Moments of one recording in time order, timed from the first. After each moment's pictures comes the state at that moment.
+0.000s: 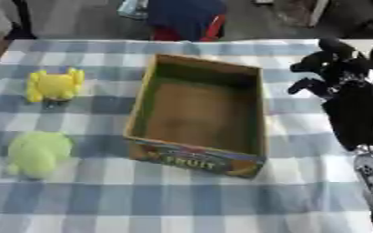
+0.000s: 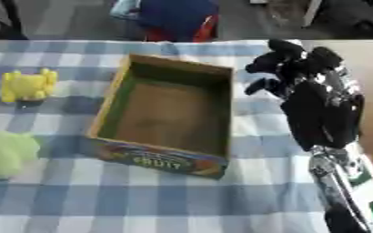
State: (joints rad) left arm -0.25 0.31 0.16 -1.98 -0.21 -0.29 0.61; right arm -0.27 -0.40 -0.03 -1.98 -0.43 -0.22 0.14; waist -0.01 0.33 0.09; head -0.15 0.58
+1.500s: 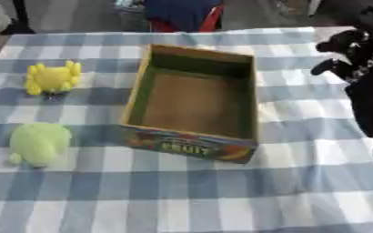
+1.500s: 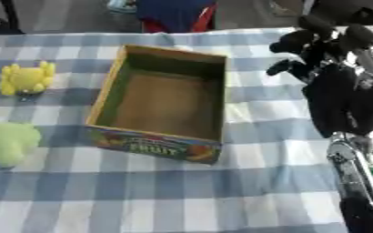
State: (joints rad) left arm -0.25 0.80 0.11 -1.98 -0.51 0.18 0.34; right arm -0.26 -0.40 -0.05 -1.98 -0.45 -0.23 0.11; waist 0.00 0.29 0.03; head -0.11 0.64
